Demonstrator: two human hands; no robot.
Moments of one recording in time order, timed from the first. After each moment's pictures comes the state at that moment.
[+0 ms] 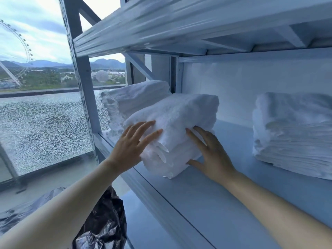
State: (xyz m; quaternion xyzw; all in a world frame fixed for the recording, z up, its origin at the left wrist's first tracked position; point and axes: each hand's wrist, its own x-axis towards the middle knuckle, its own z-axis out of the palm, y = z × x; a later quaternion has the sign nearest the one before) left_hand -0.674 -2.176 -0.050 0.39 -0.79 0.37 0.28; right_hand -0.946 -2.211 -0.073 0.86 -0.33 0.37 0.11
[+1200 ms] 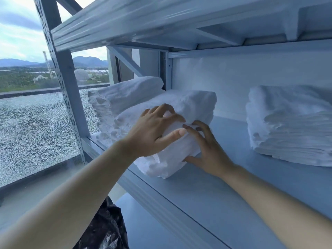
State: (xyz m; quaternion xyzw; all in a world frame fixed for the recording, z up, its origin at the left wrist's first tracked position) left_hand -0.717 -2.168 0.016 0.40 -0.86 0.12 0.29; right_hand -0.923 -2.221 -0.073 0.85 -0.33 0.40 0.06
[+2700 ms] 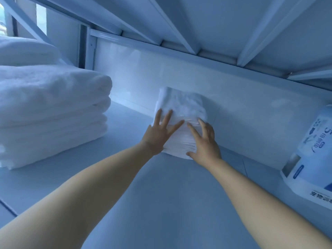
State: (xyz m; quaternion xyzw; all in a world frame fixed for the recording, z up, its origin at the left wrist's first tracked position) left_hand -1.041 -2.263 -0.059 0.44 -0.85 0.19 0.19; right_hand -1.223 -2.199 -0.049 0.70 -0.66 0.16 0.22
